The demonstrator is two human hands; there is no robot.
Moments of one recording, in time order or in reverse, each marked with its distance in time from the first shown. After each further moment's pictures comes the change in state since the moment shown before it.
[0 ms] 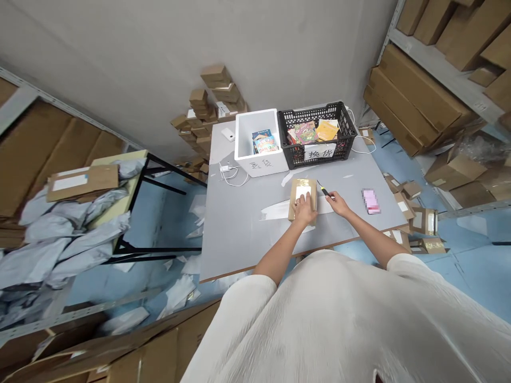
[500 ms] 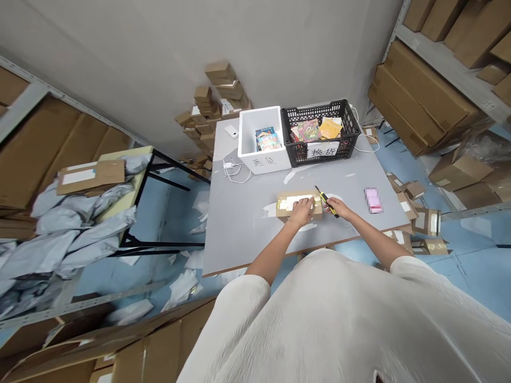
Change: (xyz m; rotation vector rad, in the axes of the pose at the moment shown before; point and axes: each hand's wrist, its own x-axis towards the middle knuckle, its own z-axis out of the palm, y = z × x) left_hand -0.020 -0.038 -0.012 0.107 -0.035 0.331; right_hand -0.016 -0.001 0.006 0.309 -0.257 0.201
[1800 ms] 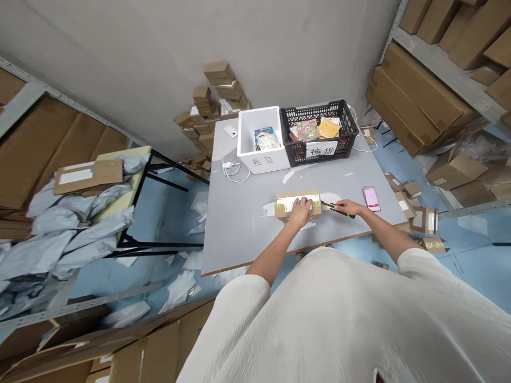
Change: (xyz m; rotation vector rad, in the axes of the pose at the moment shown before) left_hand -0.003 0.002 0.013 -0.056 0.093 0.013; right_hand -0.026 -0.015 -0.061 -0.587 -0.331 -0.064
